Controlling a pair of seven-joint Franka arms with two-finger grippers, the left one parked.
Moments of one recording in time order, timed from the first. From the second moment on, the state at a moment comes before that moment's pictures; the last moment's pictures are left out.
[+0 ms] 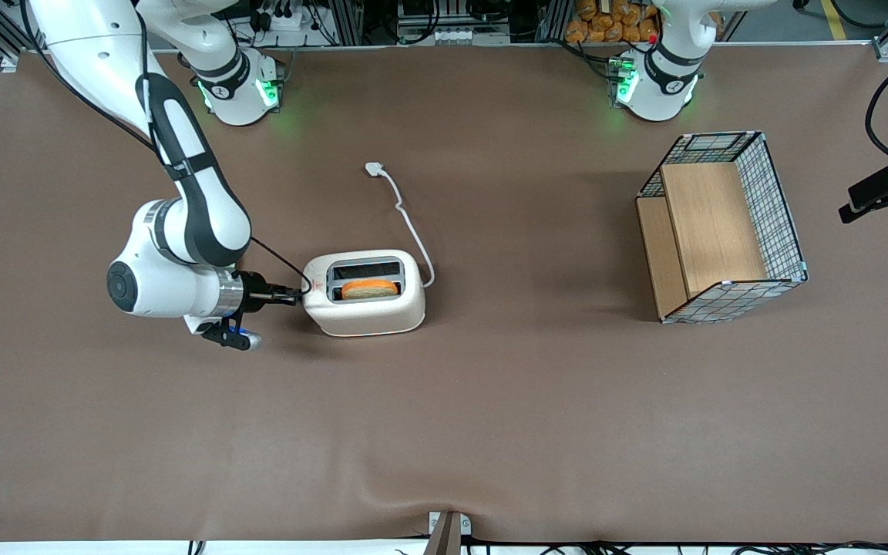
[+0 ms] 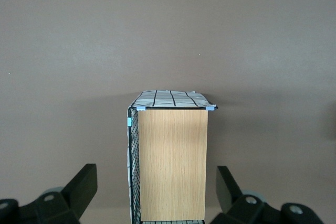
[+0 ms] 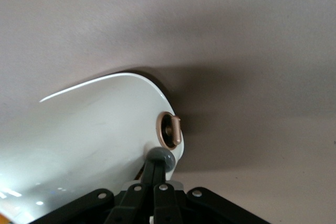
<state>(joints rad) 0.28 0.47 -0.07 -1.85 0.59 2.08 0.11</state>
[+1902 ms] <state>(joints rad) 0.06 0.01 -0.13 -1.76 0.11 1.72 -0.09</state>
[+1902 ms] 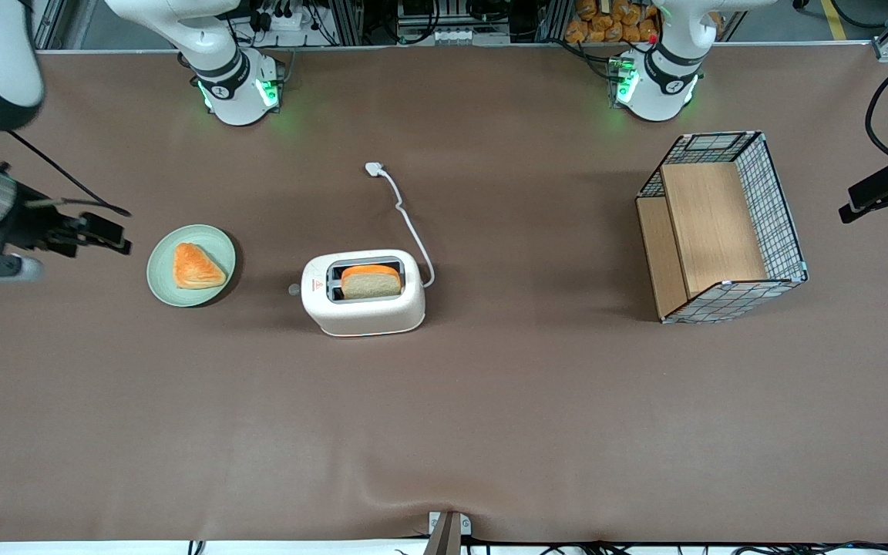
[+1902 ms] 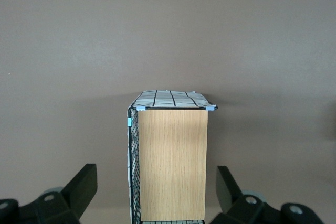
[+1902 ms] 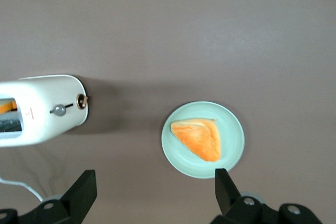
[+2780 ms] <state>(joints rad) -0.02 -0.07 -0.01 -1.63 0.06 1.52 0.05</state>
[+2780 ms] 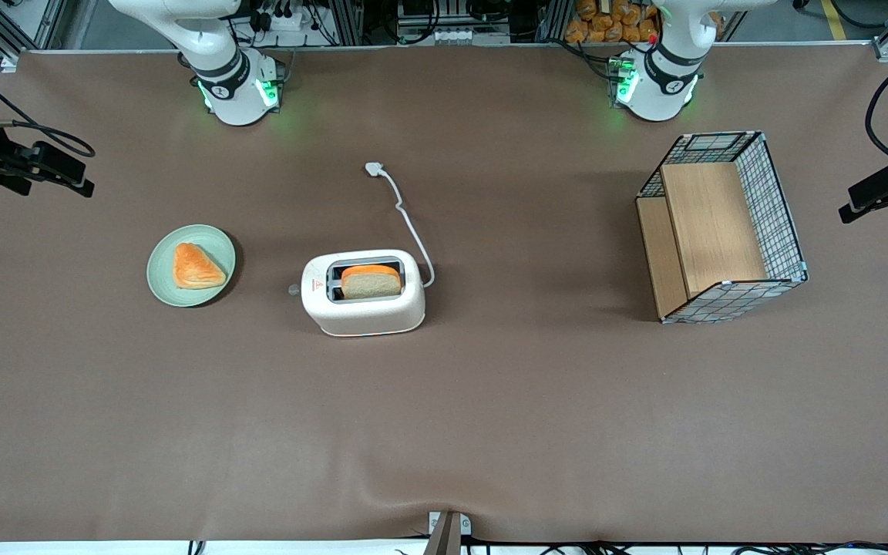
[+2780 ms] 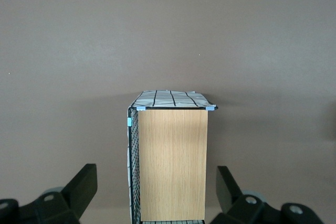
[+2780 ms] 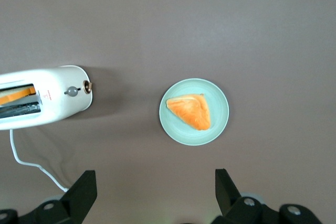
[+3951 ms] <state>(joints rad) -0.03 -0.04 -0.01 -1.57 0.03 1.49 0.05</state>
